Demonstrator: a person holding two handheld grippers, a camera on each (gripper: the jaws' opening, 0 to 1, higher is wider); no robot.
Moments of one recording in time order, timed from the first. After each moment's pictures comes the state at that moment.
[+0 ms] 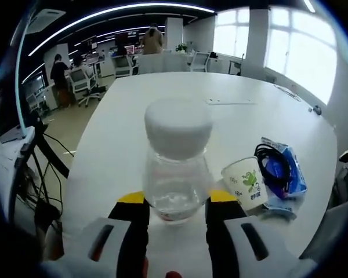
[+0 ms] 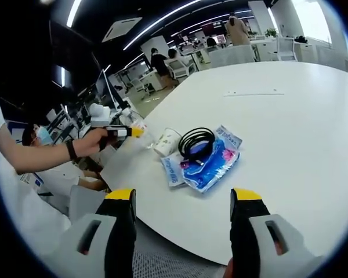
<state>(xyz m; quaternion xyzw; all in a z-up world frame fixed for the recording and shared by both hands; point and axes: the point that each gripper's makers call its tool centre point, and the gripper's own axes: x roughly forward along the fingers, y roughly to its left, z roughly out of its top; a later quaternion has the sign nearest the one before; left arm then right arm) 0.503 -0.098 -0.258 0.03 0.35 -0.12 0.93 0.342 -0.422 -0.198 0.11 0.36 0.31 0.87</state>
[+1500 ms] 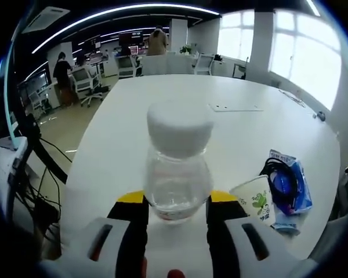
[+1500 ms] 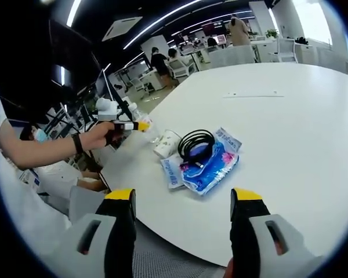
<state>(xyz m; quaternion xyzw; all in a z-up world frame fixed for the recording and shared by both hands) 0.531 -0.096 -0.257 0.01 0.35 -0.11 0.93 0.348 -0.419 -0.191 0.10 0.36 0.31 0.87</state>
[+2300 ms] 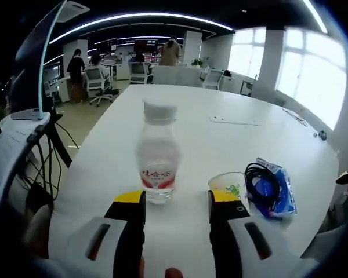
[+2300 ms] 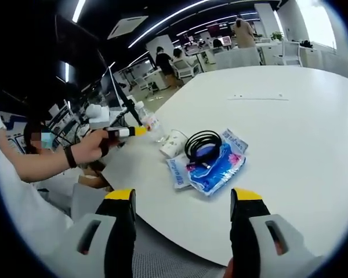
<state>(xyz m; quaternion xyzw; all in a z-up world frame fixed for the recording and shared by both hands) 0.471 -0.115 -0.241 -0.04 0.31 -0.07 0.95 0.342 -0.405 -0.186 0.09 0.36 0.33 0.87</state>
